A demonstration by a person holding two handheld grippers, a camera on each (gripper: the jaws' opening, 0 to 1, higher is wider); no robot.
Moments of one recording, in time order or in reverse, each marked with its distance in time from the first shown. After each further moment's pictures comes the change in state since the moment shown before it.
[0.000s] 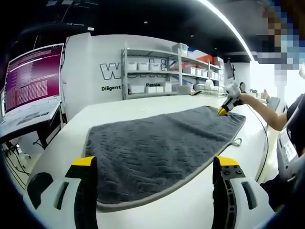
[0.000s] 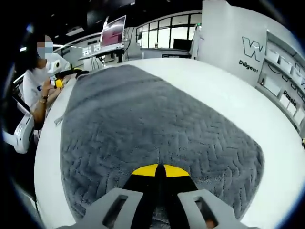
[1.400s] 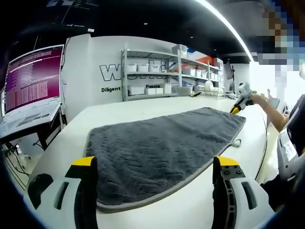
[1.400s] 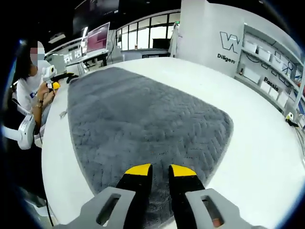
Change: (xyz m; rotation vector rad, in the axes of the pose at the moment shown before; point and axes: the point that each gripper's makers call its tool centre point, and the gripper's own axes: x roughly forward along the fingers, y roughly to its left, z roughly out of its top) left arm -0.001 0.001 0.004 0.001 -0.013 0.000; right arm -0.082 0.002 -0.058 0.114 0.010 -0.135
